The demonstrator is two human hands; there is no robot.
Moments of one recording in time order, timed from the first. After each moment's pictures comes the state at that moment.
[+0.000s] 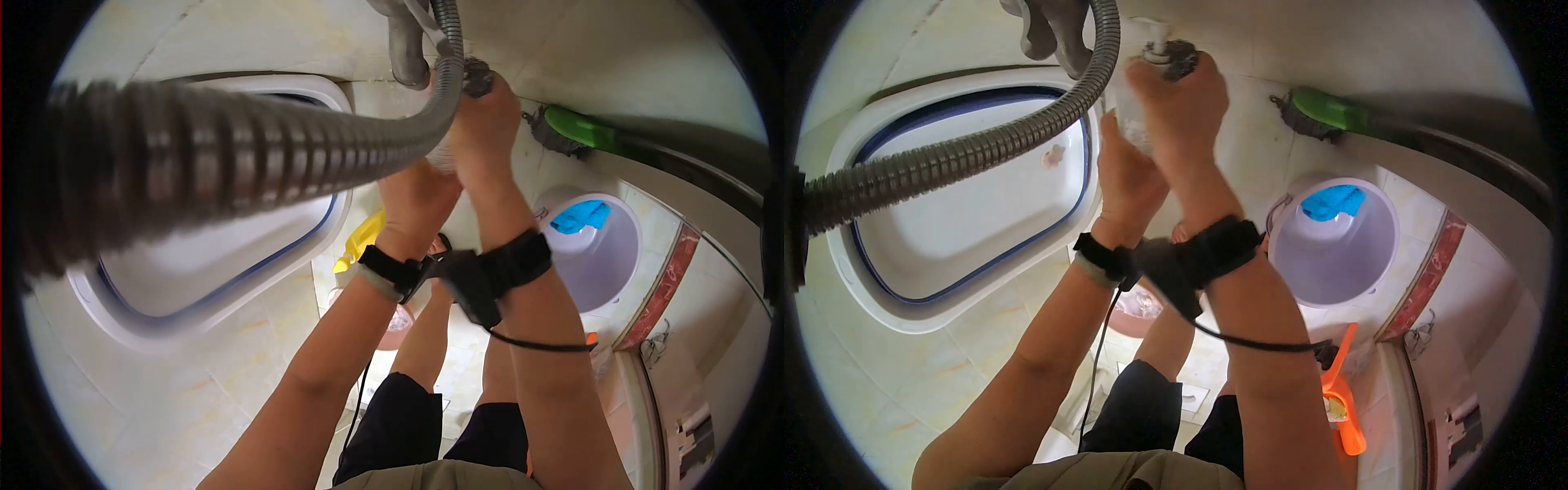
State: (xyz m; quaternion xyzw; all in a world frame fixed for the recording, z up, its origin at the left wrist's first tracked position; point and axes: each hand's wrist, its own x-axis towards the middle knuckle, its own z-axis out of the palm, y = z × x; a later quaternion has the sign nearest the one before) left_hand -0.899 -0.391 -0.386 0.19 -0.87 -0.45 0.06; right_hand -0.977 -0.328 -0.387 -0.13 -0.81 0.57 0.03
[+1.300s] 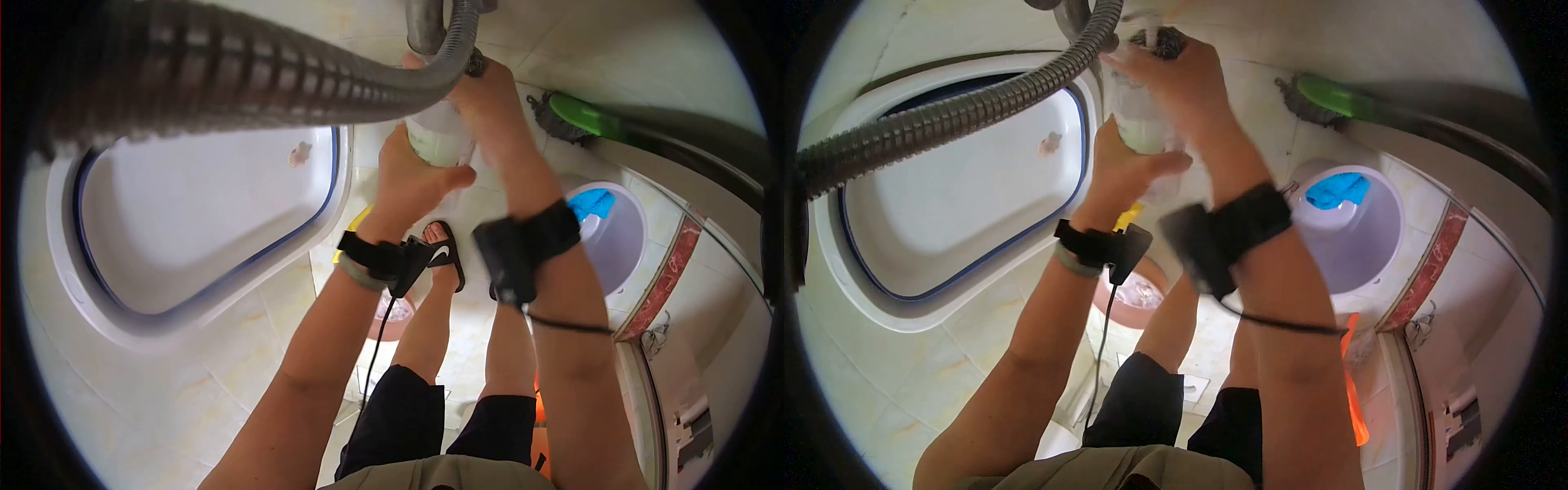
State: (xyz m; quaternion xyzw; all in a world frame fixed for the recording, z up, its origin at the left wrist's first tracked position) left_hand -0.896 -0.412 -0.380 0.23 -0.72 -0.63 -0.18; right_hand -0.982 -0.307 -0.389 -0.06 -0.55 0.78 -0.30
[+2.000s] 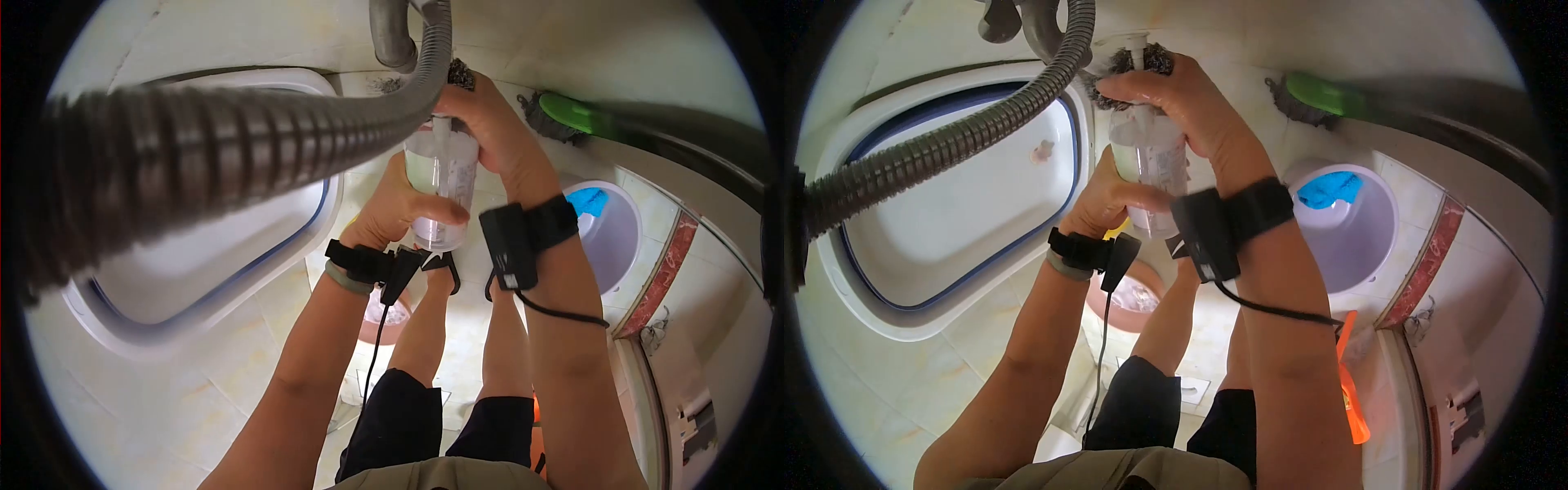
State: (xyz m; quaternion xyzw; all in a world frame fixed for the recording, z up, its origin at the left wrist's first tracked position) left_hand -0.887 -0.417 -0.383 0.20 -0.55 -0.76 -0.28; right_hand -0.989 -0.290 -0.399 0.00 -0.41 0.82 -0.40
